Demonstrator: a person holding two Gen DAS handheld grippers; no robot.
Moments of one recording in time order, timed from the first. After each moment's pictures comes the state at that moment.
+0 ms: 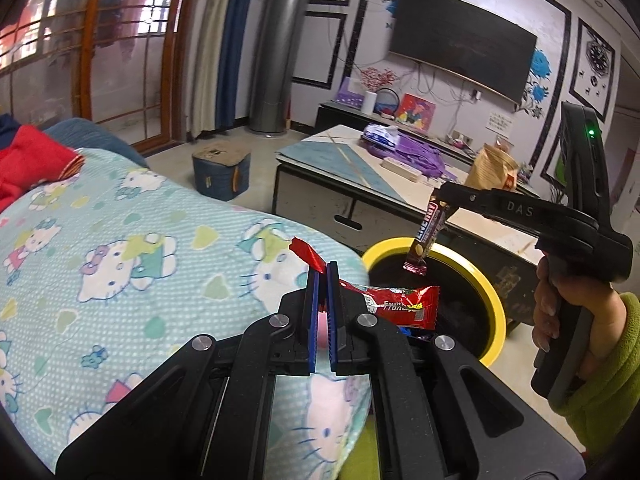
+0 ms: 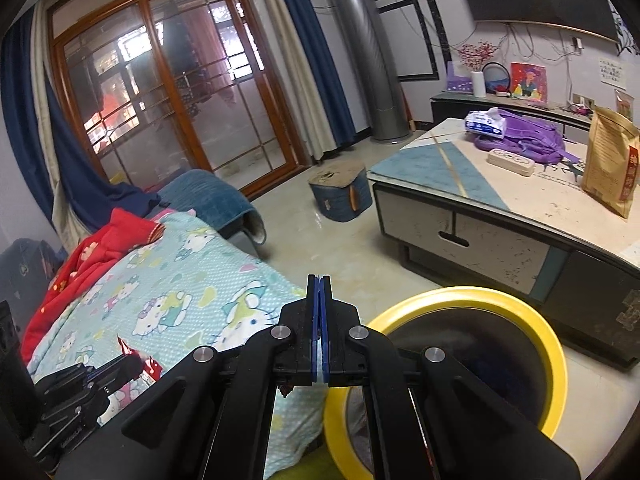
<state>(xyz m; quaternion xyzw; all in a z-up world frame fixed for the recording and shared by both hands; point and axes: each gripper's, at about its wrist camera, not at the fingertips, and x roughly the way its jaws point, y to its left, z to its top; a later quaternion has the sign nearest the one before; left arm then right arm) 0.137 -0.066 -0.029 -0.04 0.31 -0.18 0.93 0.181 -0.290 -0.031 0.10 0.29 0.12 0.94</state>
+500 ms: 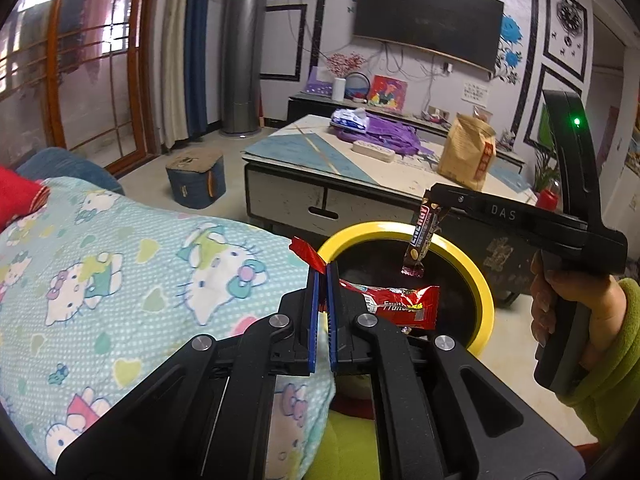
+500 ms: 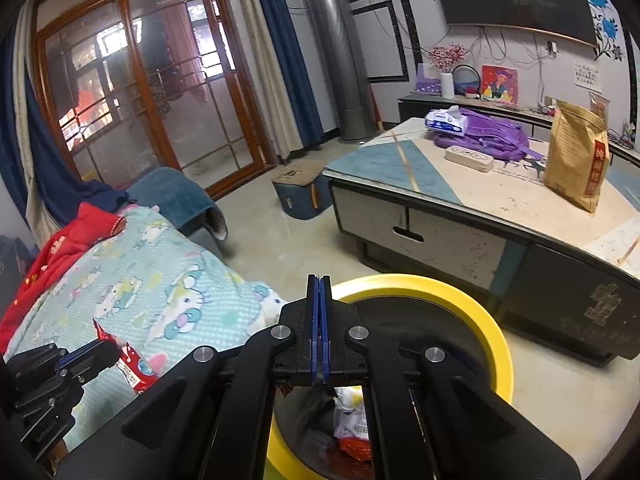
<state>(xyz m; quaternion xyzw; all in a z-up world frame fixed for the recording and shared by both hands) 0.140 -0.125 -0.041 0.02 0.31 -0.22 0.93 0.168 -0.342 -0.054 0.09 0.30 0.07 0.95</state>
